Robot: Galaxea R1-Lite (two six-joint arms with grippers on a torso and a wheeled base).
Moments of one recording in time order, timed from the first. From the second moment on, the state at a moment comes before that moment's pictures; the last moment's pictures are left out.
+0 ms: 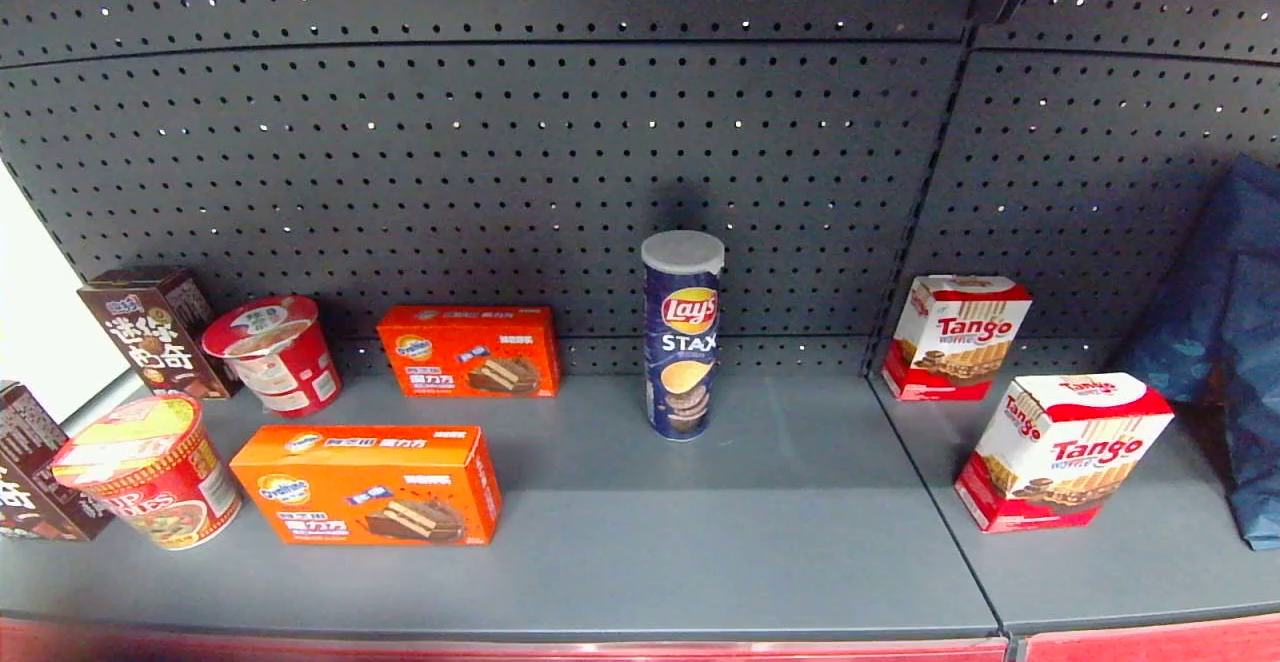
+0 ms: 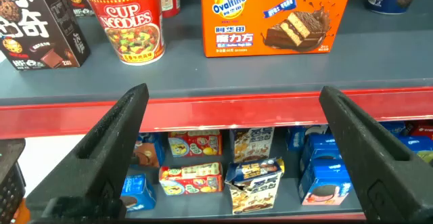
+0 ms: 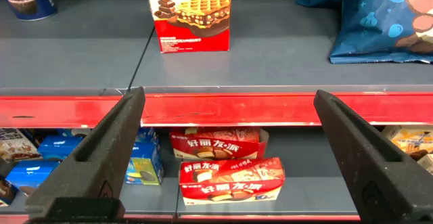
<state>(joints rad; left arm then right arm) 0.00 0.00 0.00 0.00 -0.02 0.01 0.00 0.00 0.00 0.00 0.00 0.01</state>
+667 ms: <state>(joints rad) 0.00 0.00 0.00 0.00 -0.02 0.01 0.00 0.00 0.00 0.00 0.00 0.01</state>
